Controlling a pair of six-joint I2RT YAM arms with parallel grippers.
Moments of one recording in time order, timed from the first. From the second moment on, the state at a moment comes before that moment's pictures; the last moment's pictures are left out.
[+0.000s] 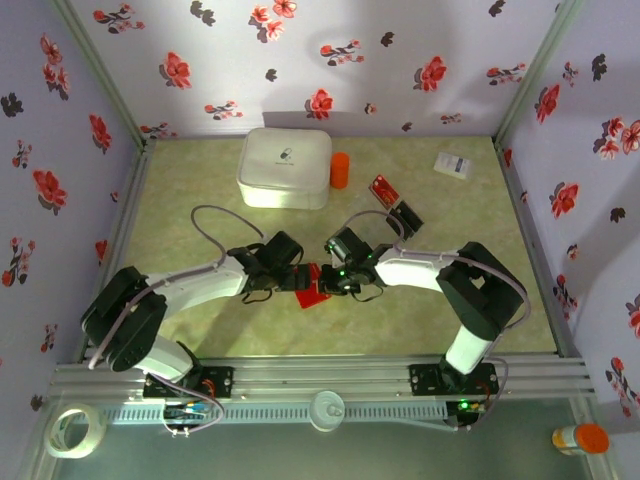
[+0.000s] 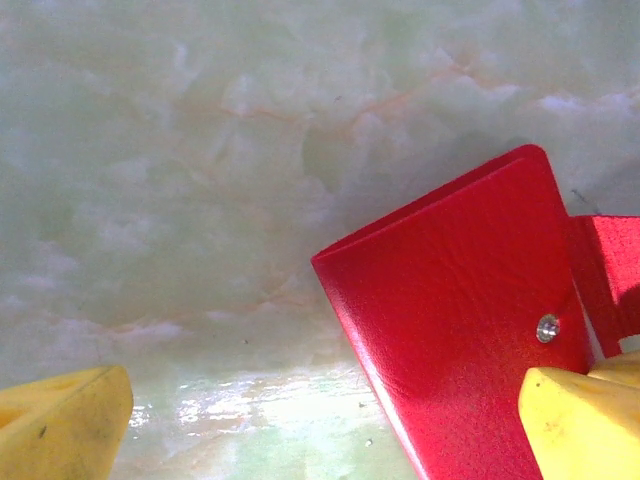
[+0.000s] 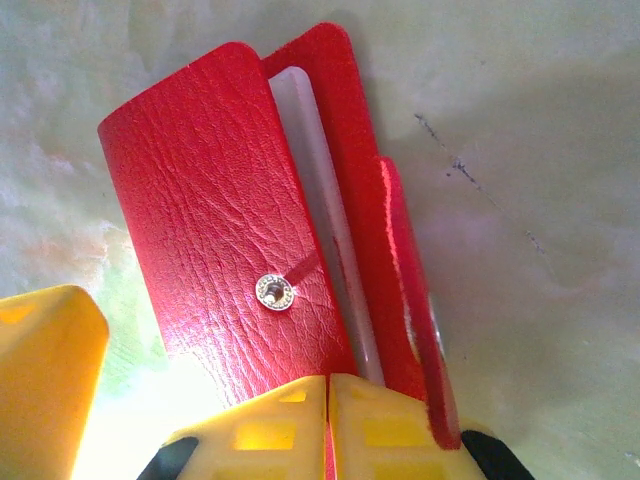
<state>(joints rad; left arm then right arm) -0.84 1.50 0.83 -0.49 -0.16 -0.75 0.82 1.70 0.86 -0.24 -0.34 0.76</state>
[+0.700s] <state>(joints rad) -0.84 1.57 0.81 -0.44 -0.16 -0.72 0.75 1.56 0.90 -0.40 -0.29 0.72</state>
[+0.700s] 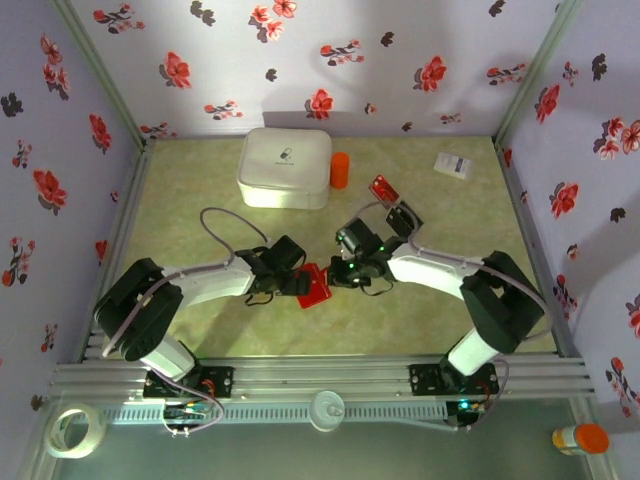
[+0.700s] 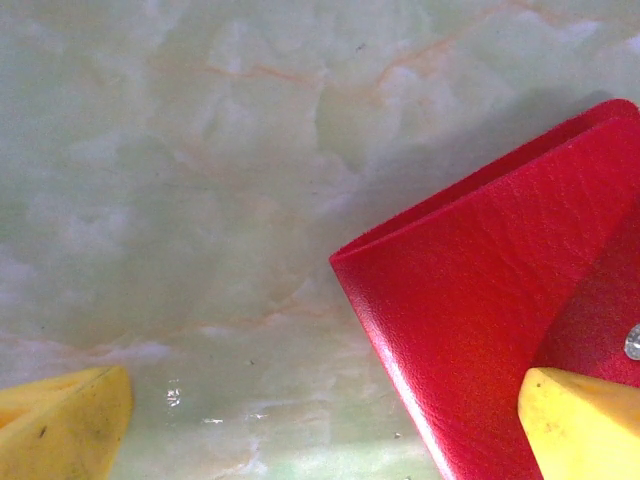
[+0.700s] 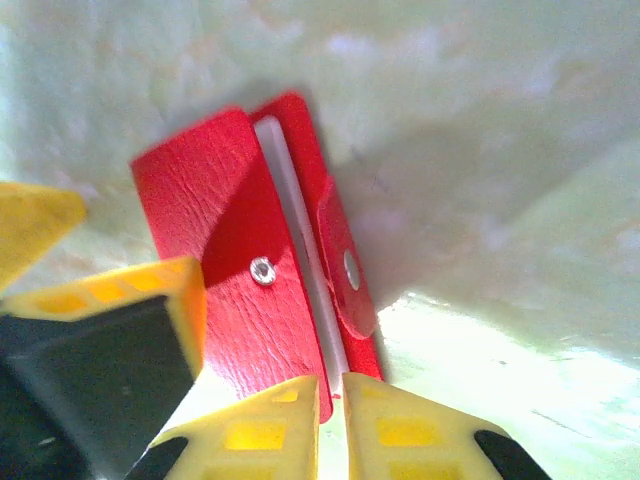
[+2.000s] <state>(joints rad) -0.86 1.57 0.79 -0.41 -0.18 -0.71 0.70 1.74 1.09 -0.54 -0.30 0.57</state>
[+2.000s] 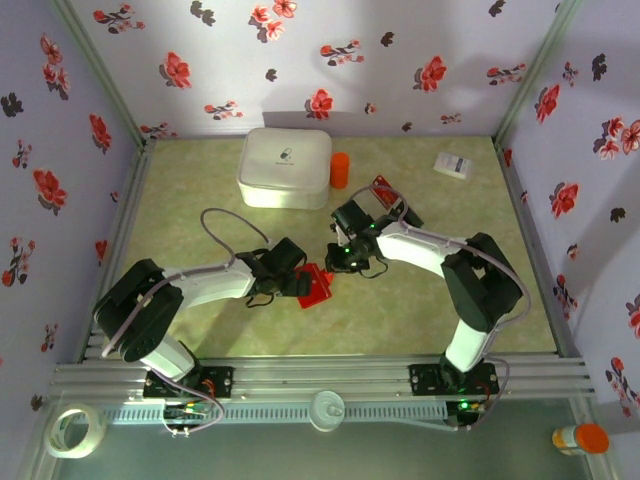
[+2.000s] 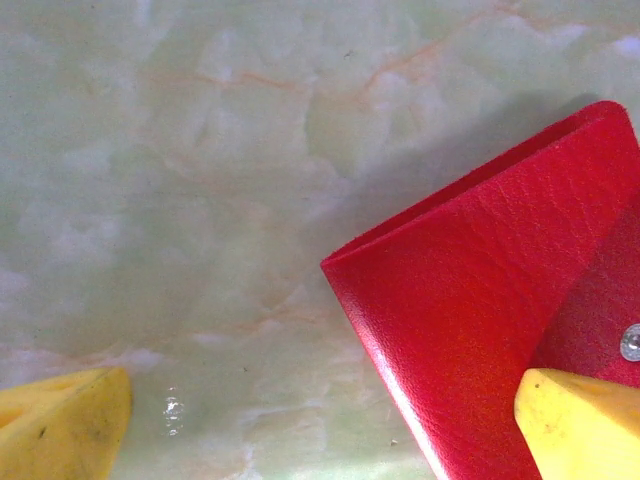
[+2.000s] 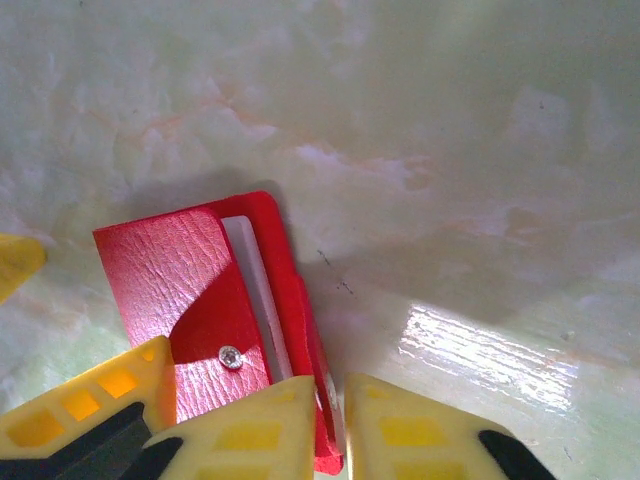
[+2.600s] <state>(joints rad) -0.86 1.57 0.78 -0.40 -0.18 -0.71 0.73 1.75 1.09 -0.47 -0.40 0.63</state>
